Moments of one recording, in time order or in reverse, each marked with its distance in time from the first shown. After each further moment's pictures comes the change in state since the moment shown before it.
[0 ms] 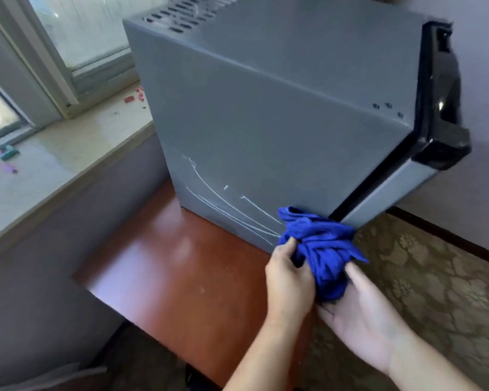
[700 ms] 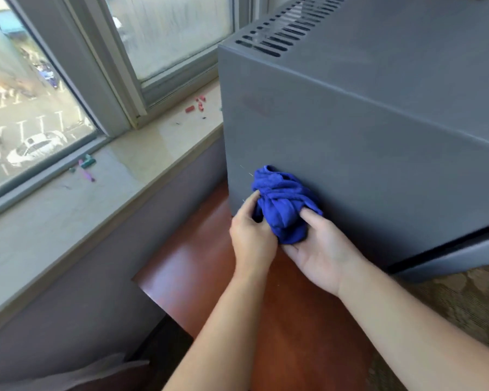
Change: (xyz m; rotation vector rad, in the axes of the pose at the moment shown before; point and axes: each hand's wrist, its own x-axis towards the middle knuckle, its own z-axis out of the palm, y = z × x) left_hand 0.124 0.024 -0.153 -0.072 0.288 -0.019; right_hand 0.094 -0.001 0.192 -0.024 -0.299 0.020
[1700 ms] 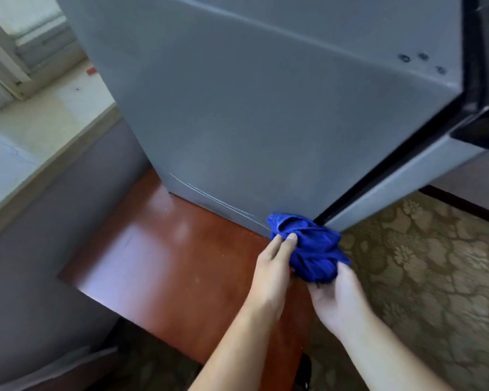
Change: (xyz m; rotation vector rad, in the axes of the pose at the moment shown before) left_hand -0.142 -0.054 0.105 -0.385 -0.514 -0.609; right_hand -0.067 0.040 -0.202 0.361 0.597 -0.178
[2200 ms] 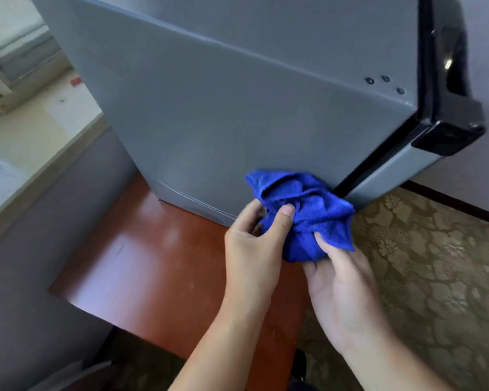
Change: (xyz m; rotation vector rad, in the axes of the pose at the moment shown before) left_hand -0.045 0.085 0.024 0.090 0.116 0.431; right_hand -0.118 -0.026 0.069 -0.099 -0.355 -0.351
